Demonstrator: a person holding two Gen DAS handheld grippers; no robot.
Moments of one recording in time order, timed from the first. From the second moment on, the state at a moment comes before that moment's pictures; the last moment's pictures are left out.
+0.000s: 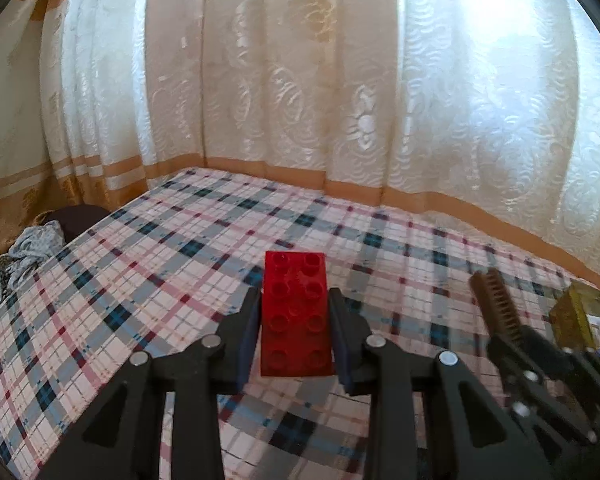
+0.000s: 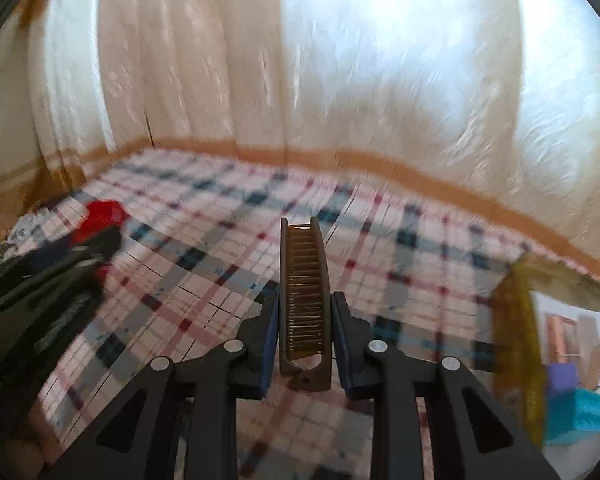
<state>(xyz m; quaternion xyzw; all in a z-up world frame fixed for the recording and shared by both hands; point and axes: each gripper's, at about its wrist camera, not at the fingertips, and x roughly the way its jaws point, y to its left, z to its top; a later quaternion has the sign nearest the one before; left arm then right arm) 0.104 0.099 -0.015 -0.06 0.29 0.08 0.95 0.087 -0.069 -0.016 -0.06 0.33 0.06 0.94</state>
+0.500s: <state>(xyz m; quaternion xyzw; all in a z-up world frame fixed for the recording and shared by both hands) 0.074 0.058 0.000 -0.01 0.23 0.04 0.97 0.014 -0.104 0.006 -0.05 0.22 0.05 0.97</state>
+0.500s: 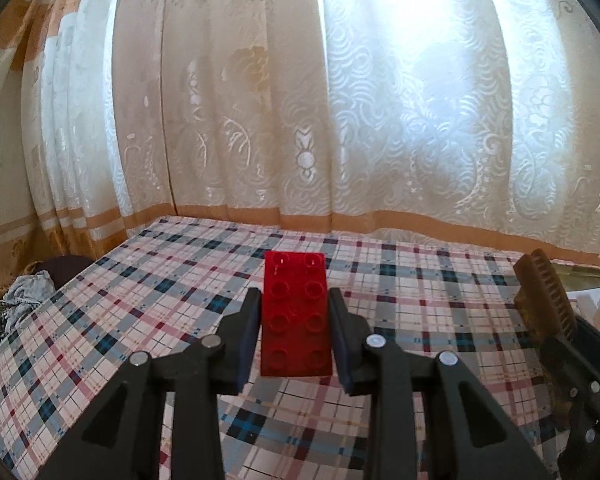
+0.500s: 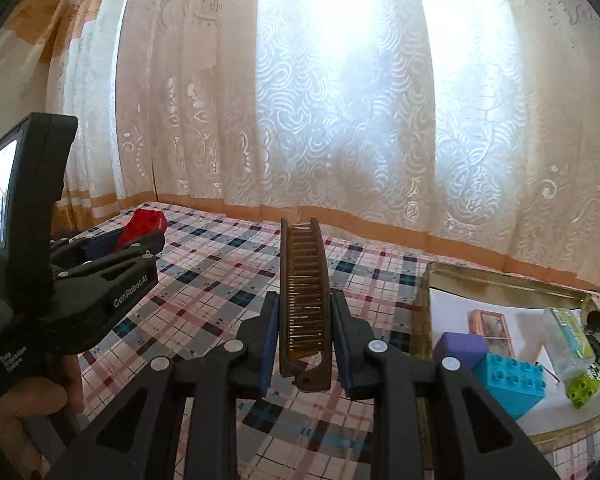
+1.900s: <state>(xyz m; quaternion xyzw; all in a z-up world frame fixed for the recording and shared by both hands) 0.040 -0.011 0.003 -0.06 0.22 -0.08 0.97 -0.022 -0.175 0.022 -0.01 0.19 0.06 0.98</state>
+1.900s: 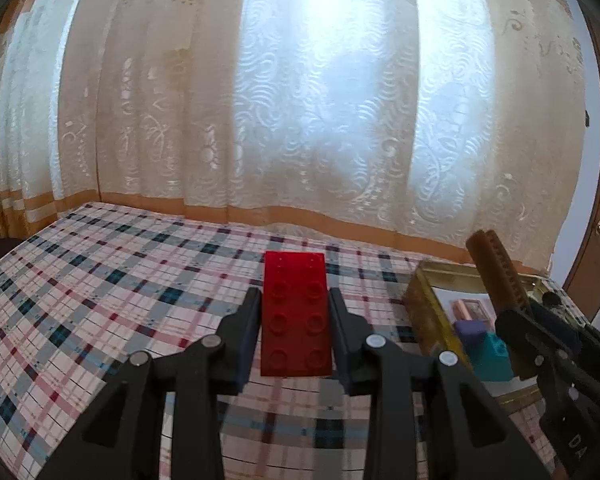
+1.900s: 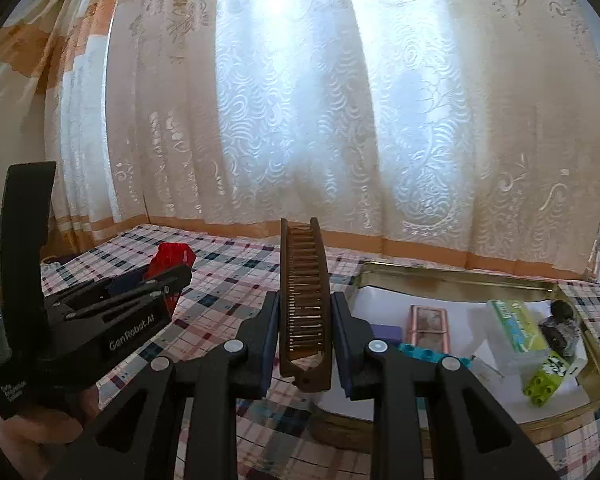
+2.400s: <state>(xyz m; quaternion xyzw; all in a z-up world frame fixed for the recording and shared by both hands) 0.035 -0.053 0.009 -0.04 0.22 -0.10 0.97 -0.029 -0.207 0.027 -0.01 0.18 0.03 0.98</state>
